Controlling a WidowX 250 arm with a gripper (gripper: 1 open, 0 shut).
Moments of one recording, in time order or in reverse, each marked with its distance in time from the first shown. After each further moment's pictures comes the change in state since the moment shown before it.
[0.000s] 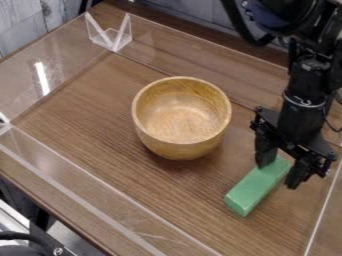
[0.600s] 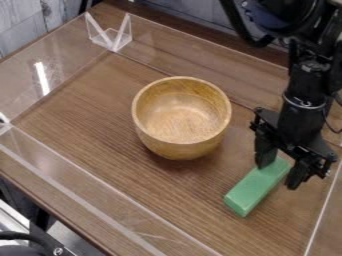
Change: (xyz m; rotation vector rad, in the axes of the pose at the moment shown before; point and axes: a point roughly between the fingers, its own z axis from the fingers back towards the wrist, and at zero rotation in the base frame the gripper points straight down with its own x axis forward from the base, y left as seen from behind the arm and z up) arm 0.000 0.000 0.001 0.006 -0.009 0.004
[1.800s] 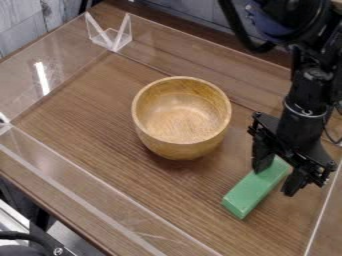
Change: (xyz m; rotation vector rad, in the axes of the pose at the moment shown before) arm -0.007 -0.002 0.003 0.047 -0.008 0.007
